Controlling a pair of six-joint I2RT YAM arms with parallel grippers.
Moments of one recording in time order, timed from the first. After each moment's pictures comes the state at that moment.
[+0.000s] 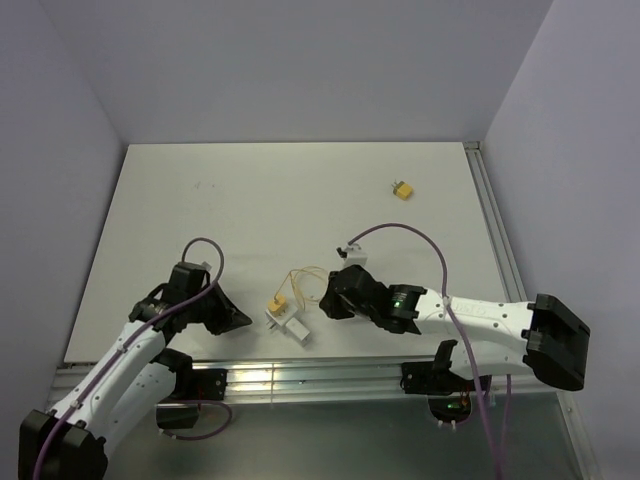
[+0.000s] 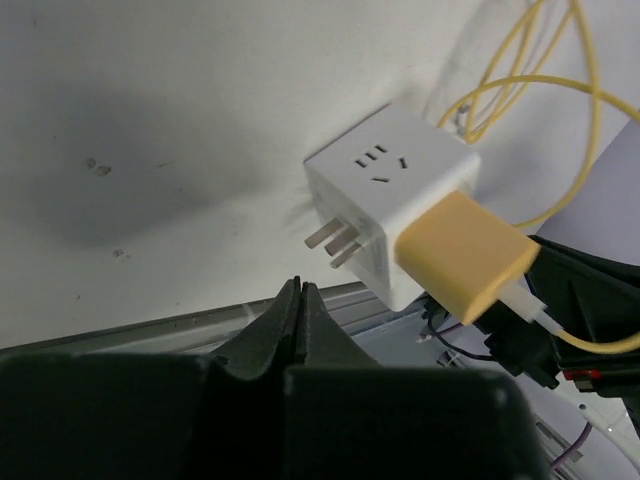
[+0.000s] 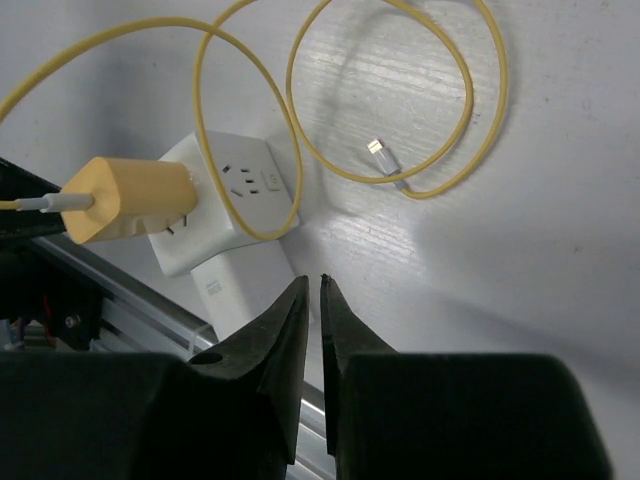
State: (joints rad) left arm -0.35 0.72 0.42 -0.67 0.37 -1.03; right arm 1.09 1.15 0.62 -0.21 0.24 0.89
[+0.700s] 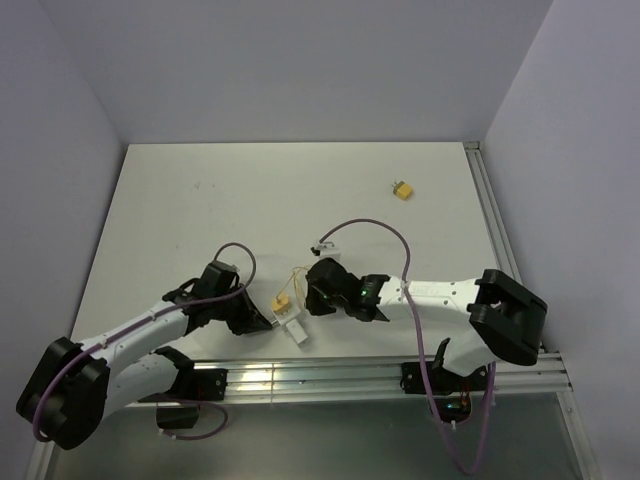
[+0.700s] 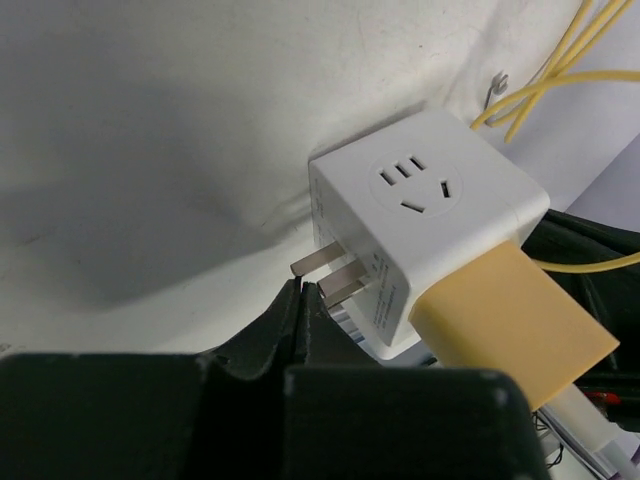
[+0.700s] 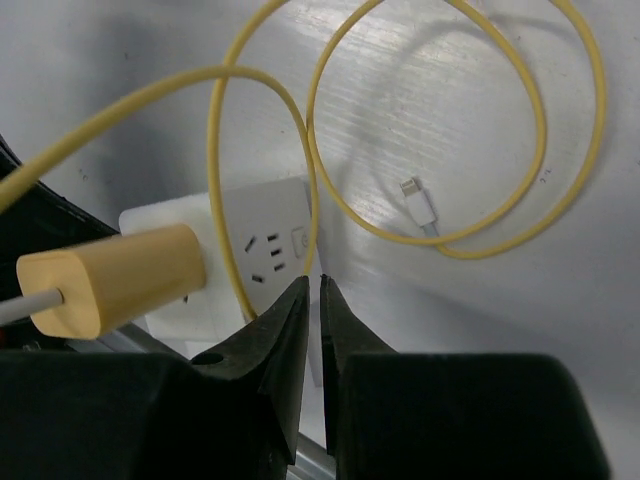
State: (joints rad) left arm -0.55 1.04 0.36 -0.33 0.38 -1.15; right arm 1.07 1.44 0.74 -0.13 0.18 0.82
